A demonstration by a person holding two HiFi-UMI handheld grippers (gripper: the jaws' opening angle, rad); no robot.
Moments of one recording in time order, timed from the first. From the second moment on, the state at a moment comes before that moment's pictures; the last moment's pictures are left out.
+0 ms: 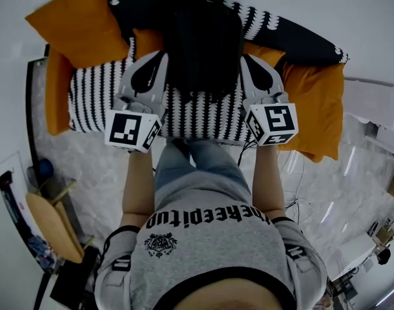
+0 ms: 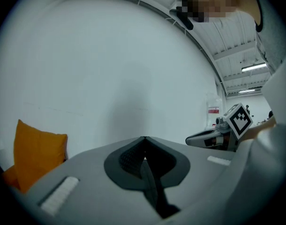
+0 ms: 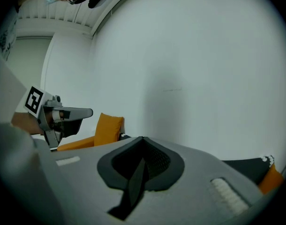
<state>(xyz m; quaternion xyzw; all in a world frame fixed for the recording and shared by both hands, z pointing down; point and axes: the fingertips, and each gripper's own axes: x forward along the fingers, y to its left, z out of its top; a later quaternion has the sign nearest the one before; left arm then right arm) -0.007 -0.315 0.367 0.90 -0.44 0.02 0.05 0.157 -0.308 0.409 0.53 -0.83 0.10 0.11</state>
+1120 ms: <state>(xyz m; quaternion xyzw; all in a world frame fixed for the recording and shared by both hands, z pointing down) 0.033 -0.372 0.566 0.89 -0.38 0.16 0.18 0.175 -0.322 0.490 0.50 -0.84 0.15 0.16</state>
